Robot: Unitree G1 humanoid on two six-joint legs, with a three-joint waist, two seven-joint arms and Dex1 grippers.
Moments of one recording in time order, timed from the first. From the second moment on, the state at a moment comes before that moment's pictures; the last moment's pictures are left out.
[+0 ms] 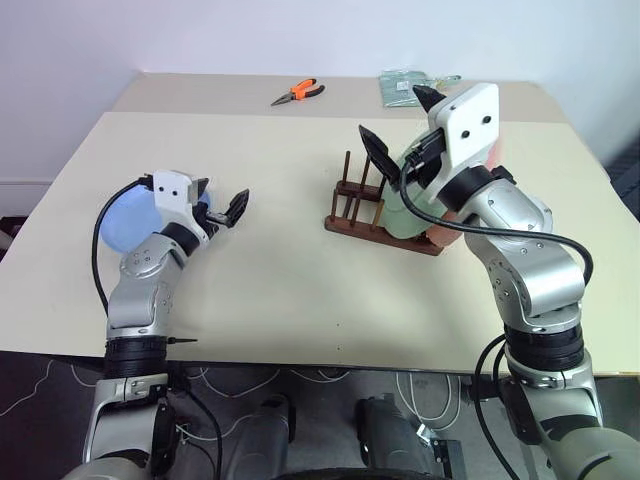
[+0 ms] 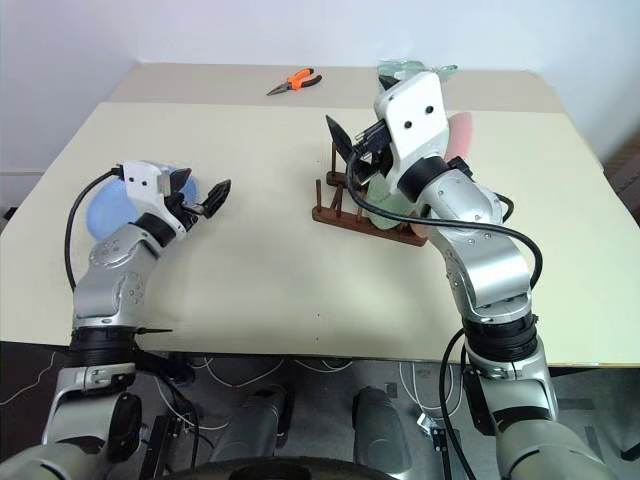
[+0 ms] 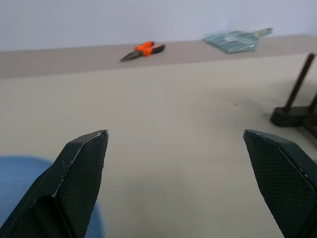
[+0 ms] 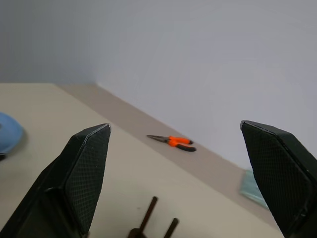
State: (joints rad) left arm -0.44 0.37 0.21 0.11 -0.29 0.28 -0.42; right arm -0.63 -0.44 0.05 -0.40 0.18 0.49 0.27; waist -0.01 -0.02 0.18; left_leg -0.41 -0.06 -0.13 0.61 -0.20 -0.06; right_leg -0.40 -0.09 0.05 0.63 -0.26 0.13
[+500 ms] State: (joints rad) left arm -0.49 0.36 0.62 0.24 -0.33 0.56 0.19; right arm -0.66 -0.46 0.25 -0.35 0.02 0.31 0.47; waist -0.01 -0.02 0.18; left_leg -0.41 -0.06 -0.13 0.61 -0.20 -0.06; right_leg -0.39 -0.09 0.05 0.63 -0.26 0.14
